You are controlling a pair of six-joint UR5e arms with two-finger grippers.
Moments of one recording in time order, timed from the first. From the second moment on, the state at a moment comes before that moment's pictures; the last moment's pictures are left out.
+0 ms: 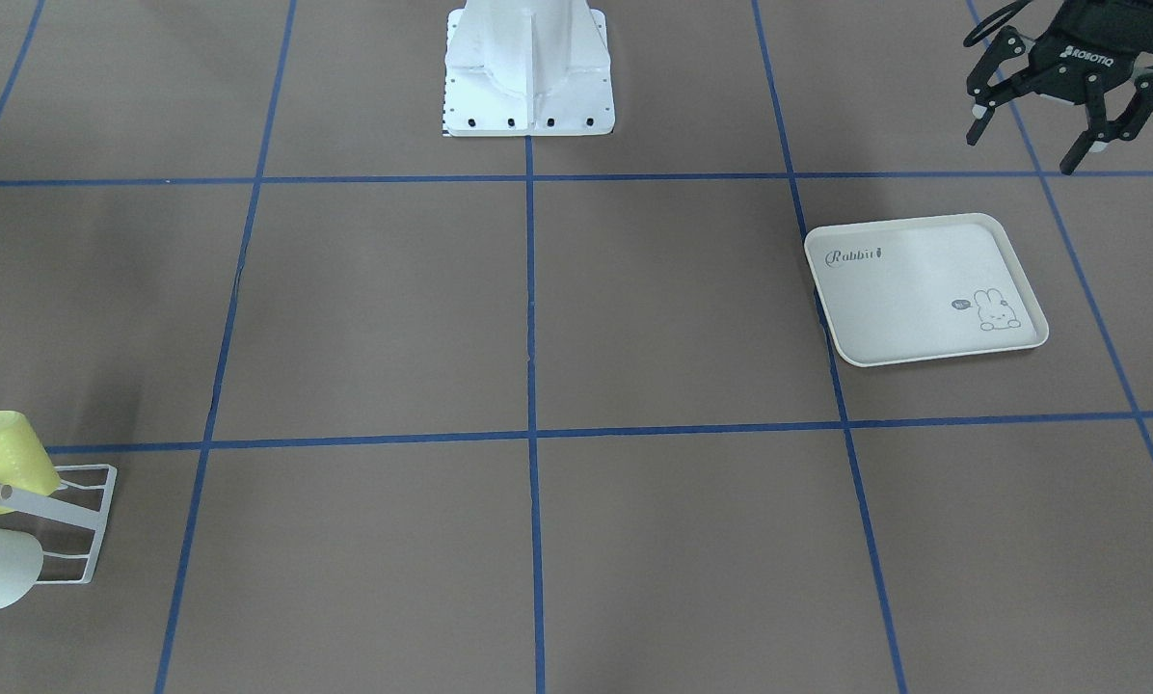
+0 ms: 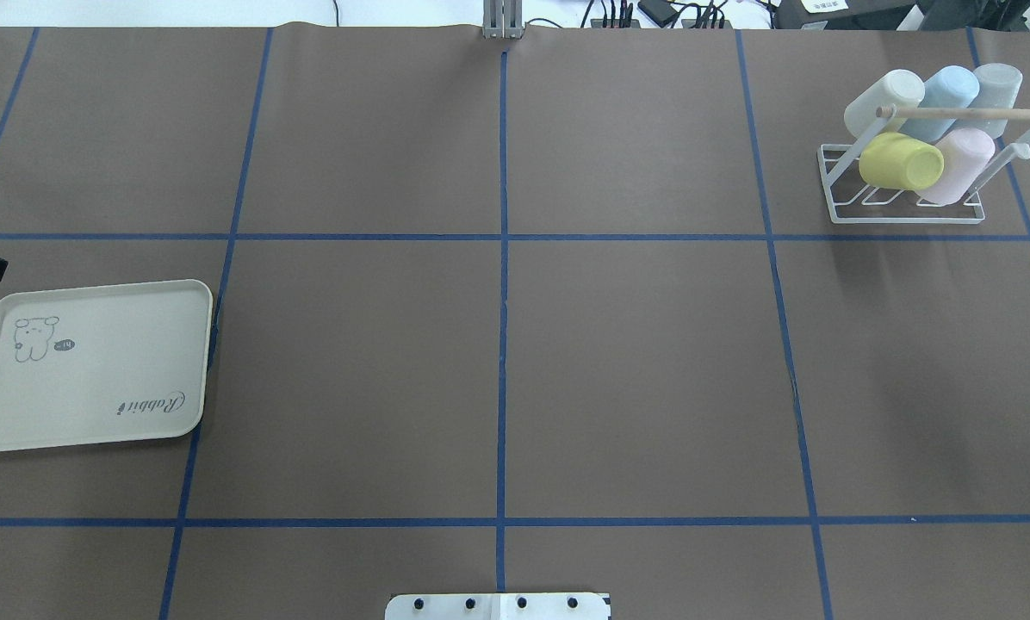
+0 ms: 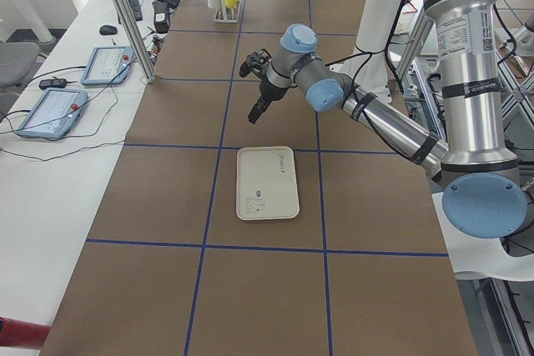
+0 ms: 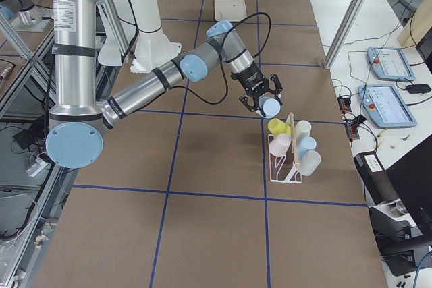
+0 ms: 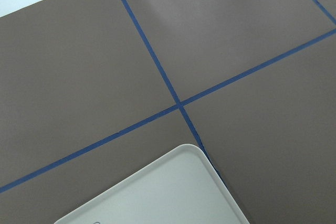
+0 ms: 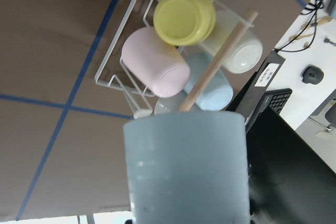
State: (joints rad) left arm -1.07 -1.39 -2.32 -1.89 -2.08 -0.44; right arm 1.14 -1.62 2.16 -1.45 1.46 -1.36
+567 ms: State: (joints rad) left arm -1.07 -1.39 -2.32 -1.89 -2.08 -0.45; right arm 1.07 -1.62 2.00 -1.39 1.14 -1.53
